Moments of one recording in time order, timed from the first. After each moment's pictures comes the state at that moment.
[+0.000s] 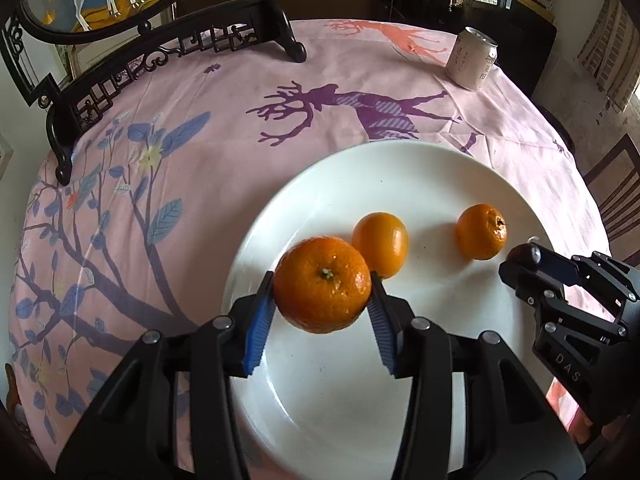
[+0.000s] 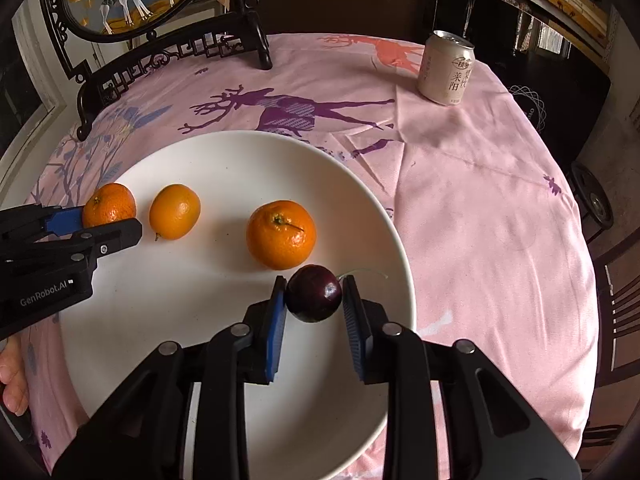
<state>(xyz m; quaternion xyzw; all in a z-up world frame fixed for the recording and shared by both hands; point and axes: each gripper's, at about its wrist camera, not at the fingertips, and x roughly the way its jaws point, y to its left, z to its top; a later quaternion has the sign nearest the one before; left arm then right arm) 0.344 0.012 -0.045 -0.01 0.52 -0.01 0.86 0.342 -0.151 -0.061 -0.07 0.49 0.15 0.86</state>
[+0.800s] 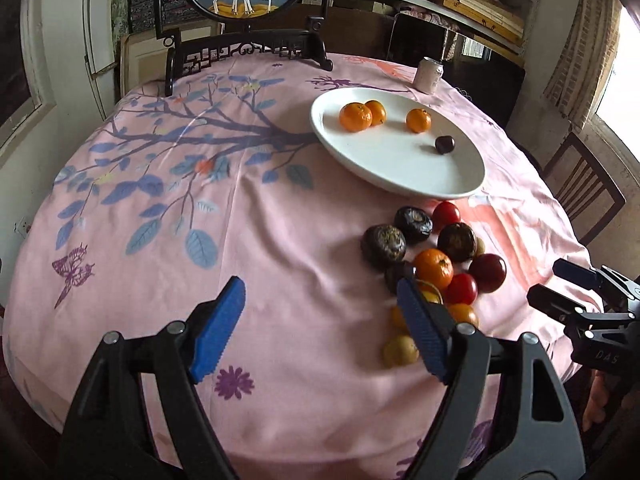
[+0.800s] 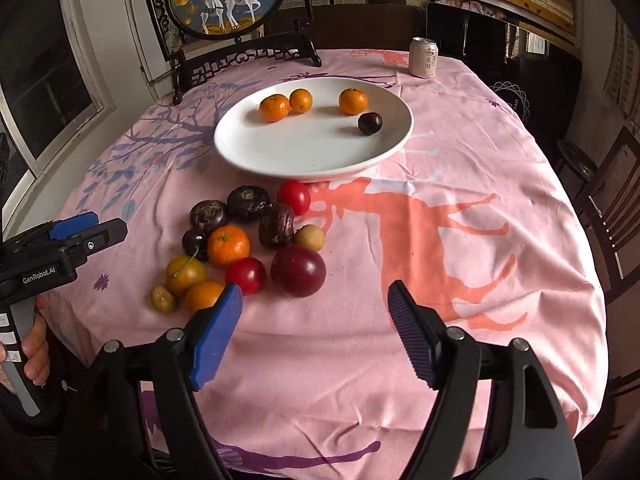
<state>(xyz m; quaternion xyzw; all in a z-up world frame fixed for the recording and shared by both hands) 0.048 0.053 -0.032 -0.06 0.42 -0.01 0.90 0.070 -0.173 -0.041 -0.03 0.44 0.17 0.88</state>
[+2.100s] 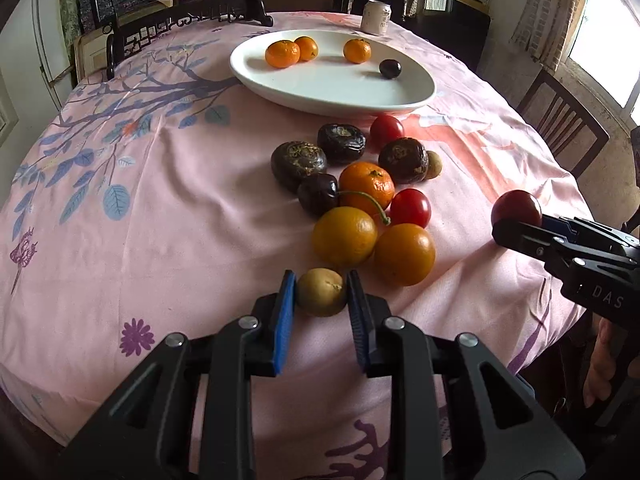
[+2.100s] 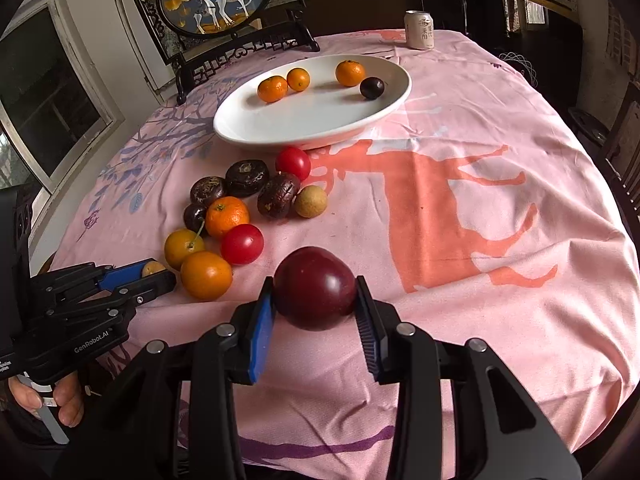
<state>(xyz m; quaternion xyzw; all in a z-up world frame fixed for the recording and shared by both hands) 0.038 -0.004 -0.071 -0.02 0.47 -0.07 0.88 0.063 -0.195 -0.068 0.03 0.45 0.19 0.87</state>
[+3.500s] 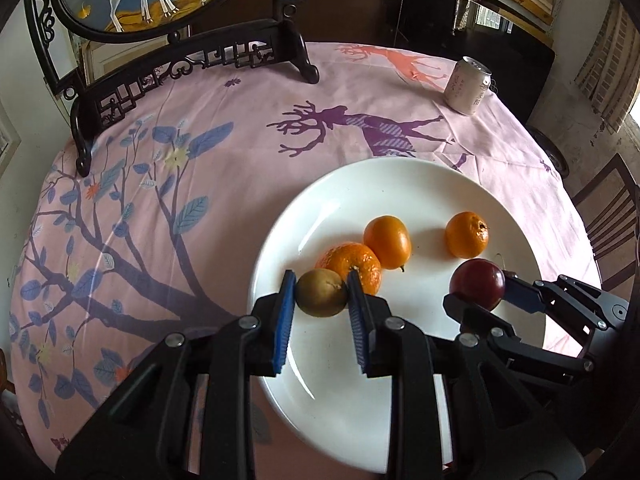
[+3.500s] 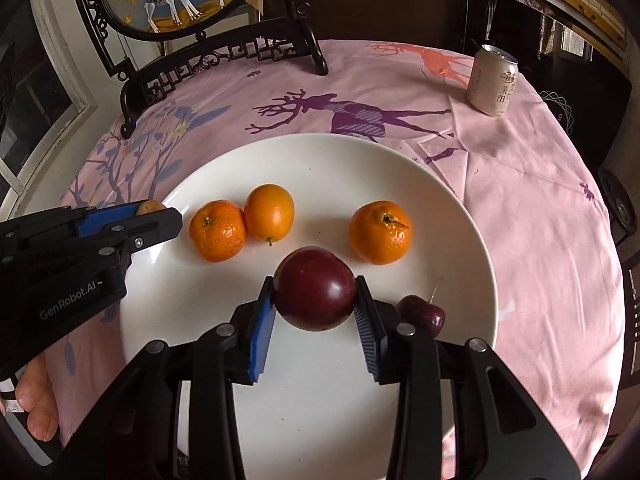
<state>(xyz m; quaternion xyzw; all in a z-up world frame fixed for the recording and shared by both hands) 0.318 0.026 -0.026 -0.04 0.49 0.00 0.87 0.323 -0.111 -0.051 -0.04 0.48 0.19 0.85</state>
